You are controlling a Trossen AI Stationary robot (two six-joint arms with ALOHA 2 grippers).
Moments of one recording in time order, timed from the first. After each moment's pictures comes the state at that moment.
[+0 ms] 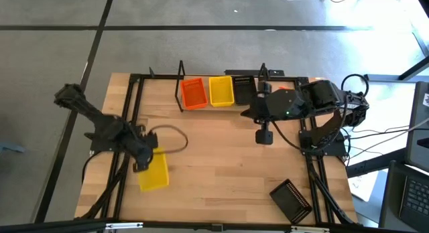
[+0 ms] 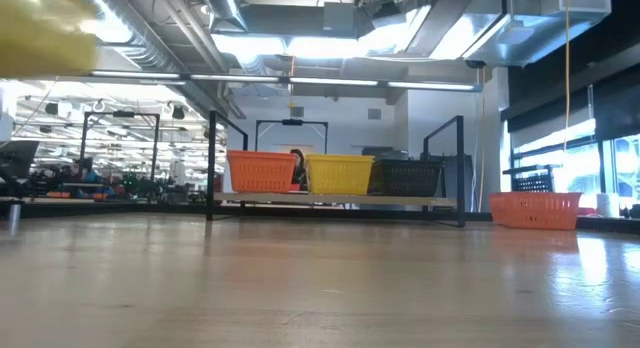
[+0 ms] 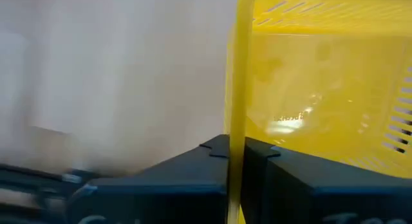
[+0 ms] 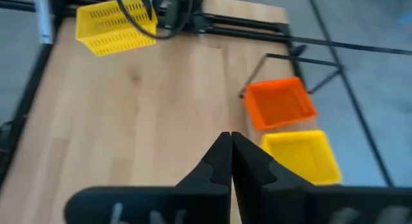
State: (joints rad) left arm -0.56 1.07 1.03 -1.22 -0.15 -0.81; right arm 0.23 1.62 2.19 -1.31 0.34 0.05
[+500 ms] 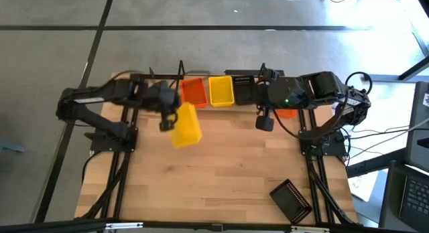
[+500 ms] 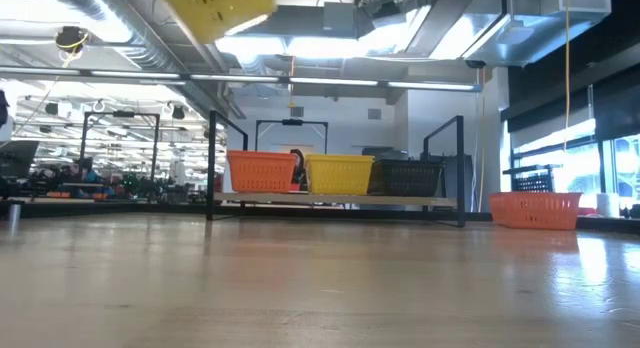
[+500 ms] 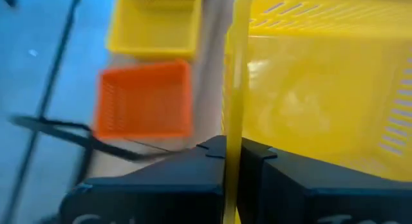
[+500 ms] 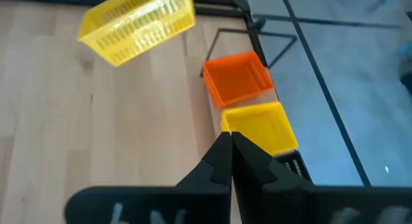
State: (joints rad) left arm 0.05 1.26 1.51 -1.15 -0.31 -0.02; right arm 0.14 1.60 2.19 -1.39 0.40 0.04
